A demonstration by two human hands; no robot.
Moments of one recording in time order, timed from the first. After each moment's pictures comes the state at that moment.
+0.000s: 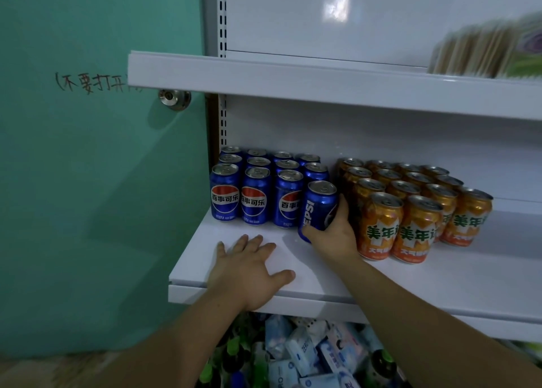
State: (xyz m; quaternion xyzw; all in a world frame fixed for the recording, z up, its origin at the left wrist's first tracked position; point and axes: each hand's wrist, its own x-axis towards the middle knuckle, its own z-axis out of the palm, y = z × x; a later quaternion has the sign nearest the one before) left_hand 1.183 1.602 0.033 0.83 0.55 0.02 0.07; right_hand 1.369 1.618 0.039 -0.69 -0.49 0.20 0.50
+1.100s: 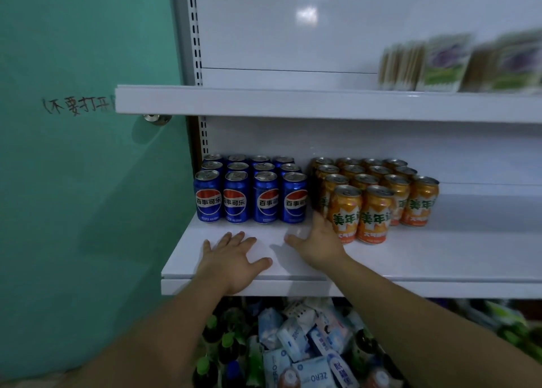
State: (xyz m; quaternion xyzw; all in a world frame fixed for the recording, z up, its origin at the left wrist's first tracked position) left_hand 1.181 1.600 0.040 0.83 0.56 0.01 0.09; right_hand 1.370 1.562 0.058 -0.75 -0.54 0.18 0.32
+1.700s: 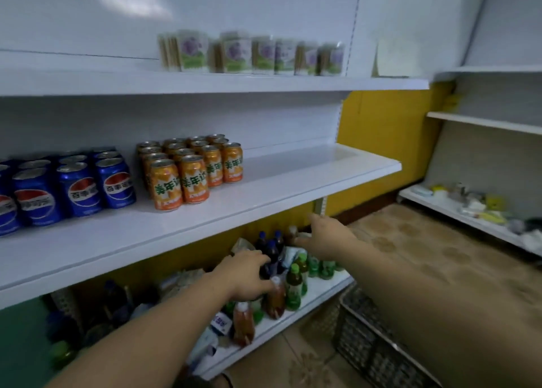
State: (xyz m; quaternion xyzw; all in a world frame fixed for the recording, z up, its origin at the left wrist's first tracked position) left_hand 1.388 1.388 0.016 0.97 0.20 -0.09 0.12; right_hand 1.538 1.257 0.064 -0.91 -0.40 0.09 0.11
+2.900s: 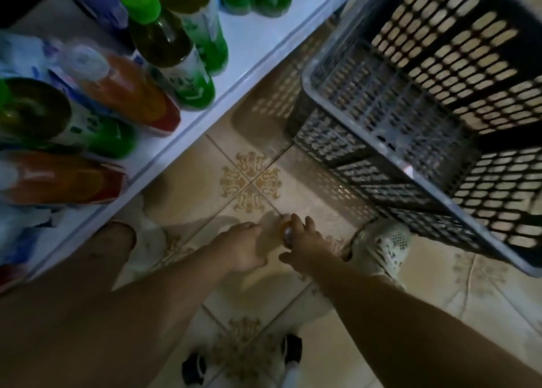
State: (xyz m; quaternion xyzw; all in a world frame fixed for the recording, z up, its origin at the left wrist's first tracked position) left_hand 1.552 1.308 -0.507 0.80 0.12 -0.49 0.32; right_hand 1.620 1.151 -0.503 -0.83 -0.12 0.55 0.02
